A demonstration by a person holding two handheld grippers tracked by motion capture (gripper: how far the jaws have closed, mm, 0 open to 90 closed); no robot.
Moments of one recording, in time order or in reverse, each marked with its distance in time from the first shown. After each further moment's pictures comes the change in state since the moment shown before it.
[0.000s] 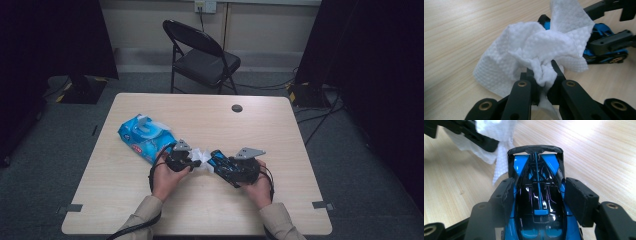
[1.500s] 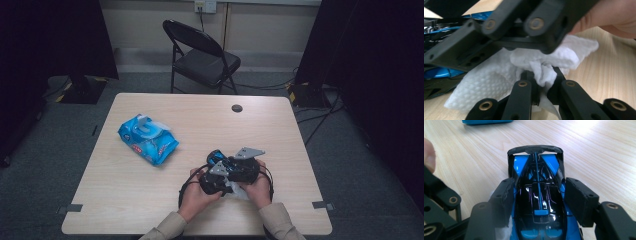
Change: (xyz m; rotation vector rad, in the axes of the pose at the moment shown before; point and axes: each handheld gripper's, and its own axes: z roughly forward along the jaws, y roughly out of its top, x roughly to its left) left arm -0.094 -0.002 0.060 0.069 -0.257 0.128; right arm 0.001 0.001 0.001 0.000 -0.004 -0.002
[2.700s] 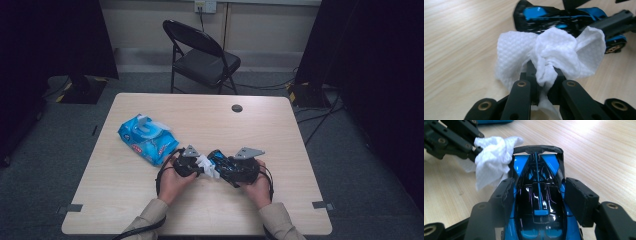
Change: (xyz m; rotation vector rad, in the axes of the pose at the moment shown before) left arm 0.071 -0.019 -0.056 -0.025 0.236 -0.098; right arm 0.000 0.000 0.000 -0.001 0.001 -0.004
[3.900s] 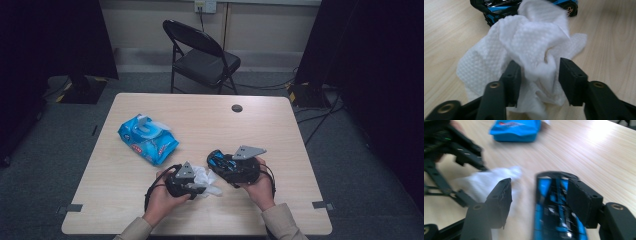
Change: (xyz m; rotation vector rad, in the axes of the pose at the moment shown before) left arm -0.038 -0.032 -0.032 0.028 -0.061 0.174; right arm 0.021 0.028 -0.027 -0.051 0.084 -0.094
